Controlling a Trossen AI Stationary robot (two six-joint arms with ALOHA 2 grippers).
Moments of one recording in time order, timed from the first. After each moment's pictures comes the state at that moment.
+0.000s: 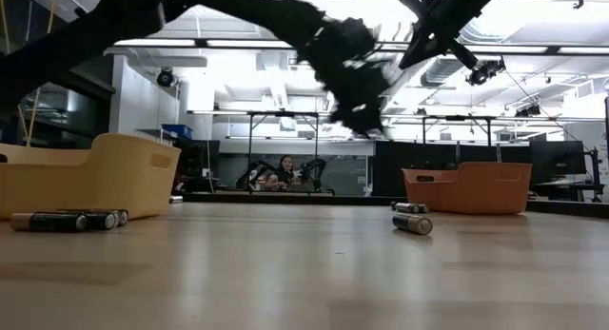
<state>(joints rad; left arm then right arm) 0.37 2.38 2.23 -0.74 0.02 0.05 -0.46 1.12 1.10 -0.58 0.21 0.76</state>
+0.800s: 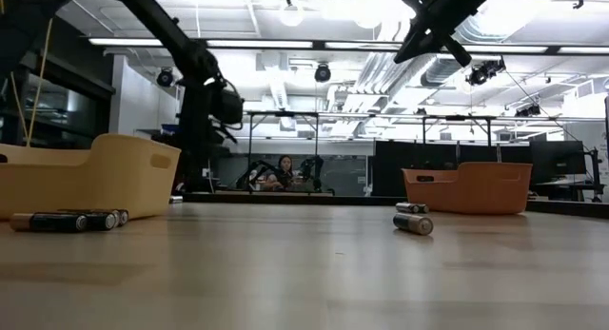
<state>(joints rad) 0.90 1.92 1.37 -1.01 -0.23 -0.23 -0.46 1.12 1.10 -0.51 0.21 0.76</state>
